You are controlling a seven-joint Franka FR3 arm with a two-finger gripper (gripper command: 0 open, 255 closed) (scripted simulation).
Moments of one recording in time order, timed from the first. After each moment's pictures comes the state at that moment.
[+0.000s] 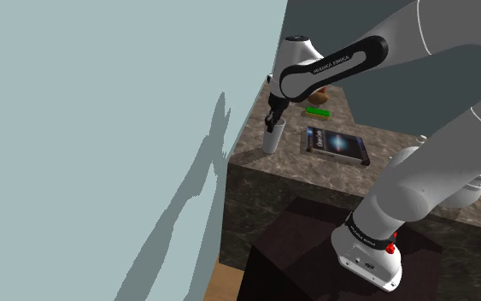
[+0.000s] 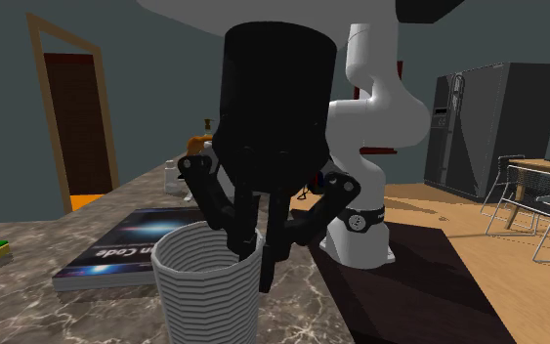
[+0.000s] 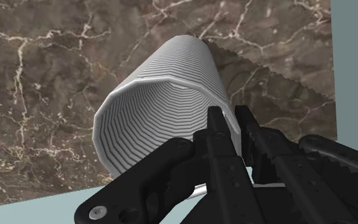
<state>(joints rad) 0.00 -0.27 -0.11 -2.52 -0.14 2.34 -0.21</state>
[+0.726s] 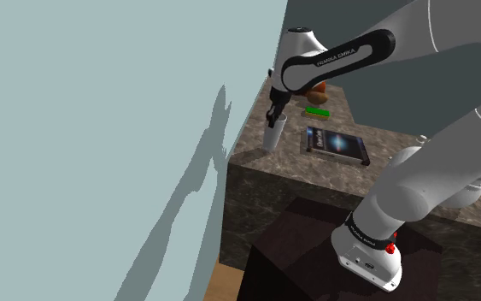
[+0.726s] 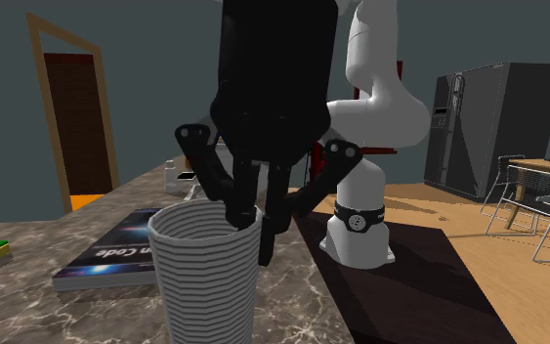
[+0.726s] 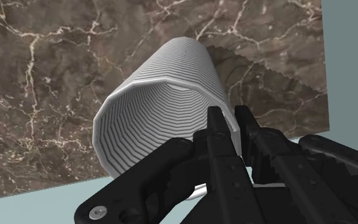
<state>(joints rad) 0.00 -0.31 -0.11 -2.49 -0.14 2.28 -0.21</state>
